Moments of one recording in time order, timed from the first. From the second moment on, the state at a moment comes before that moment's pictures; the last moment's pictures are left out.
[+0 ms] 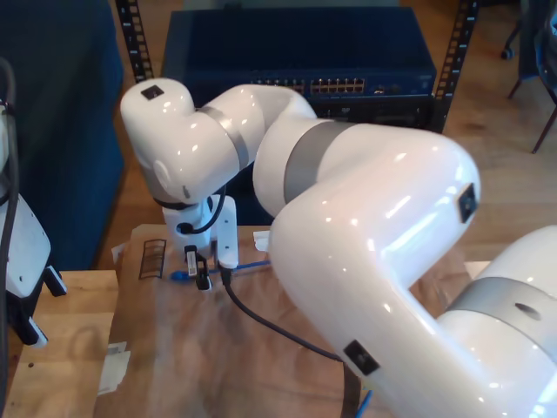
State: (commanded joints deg) left arm 17.5 -14.0 -53.3 -7.0 86.0 -77.6; right arm 42.4 34.2 -97.5 -3.4 66.4 132.3
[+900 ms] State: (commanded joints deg) left arm 18.1 -13.0 -53.4 -7.0 86.0 -77.3; right arm 43.5 37.2 -99.0 -7.8 65.2 135.9
